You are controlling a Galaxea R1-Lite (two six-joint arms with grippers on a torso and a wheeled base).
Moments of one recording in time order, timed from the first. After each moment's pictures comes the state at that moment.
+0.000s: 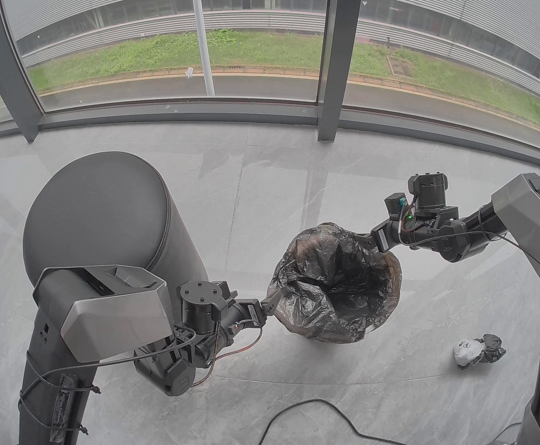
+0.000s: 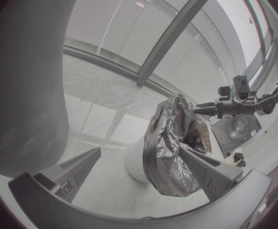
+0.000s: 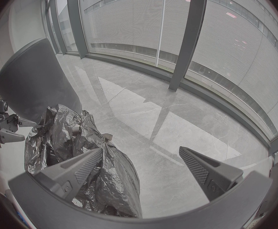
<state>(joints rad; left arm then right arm) -0.55 2.47 -0.85 -1.39 0.05 -0.42 0.22 2.29 -1.40 -0.44 0.08 -0.32</state>
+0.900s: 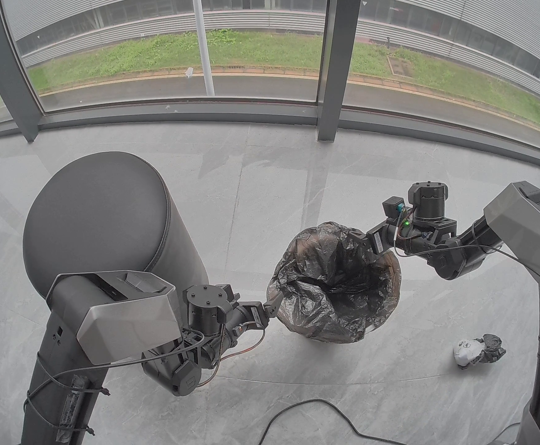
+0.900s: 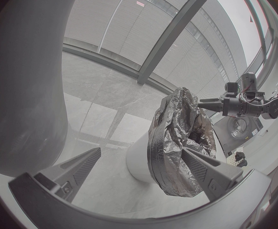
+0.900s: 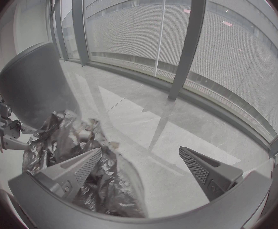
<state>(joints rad) -0.55 2.53 -0.91 -1.39 0.05 -0.42 0.24 2.30 -1.28 -0.69 0.08 -0.31</state>
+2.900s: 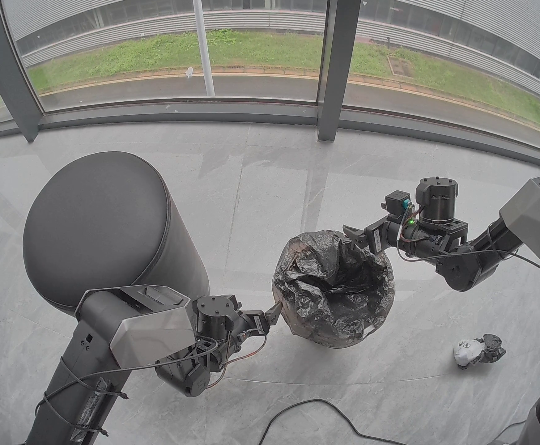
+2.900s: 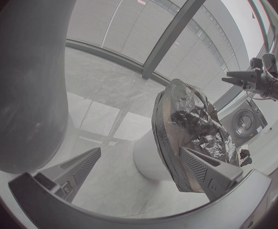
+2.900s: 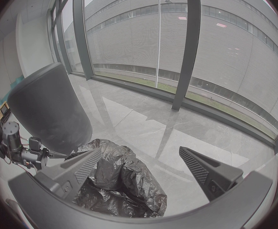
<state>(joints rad) -0.53 2.69 -1.04 -1.39 0.05 -0.41 0.31 2.16 -1.10 -0.82 0.08 -0.23</state>
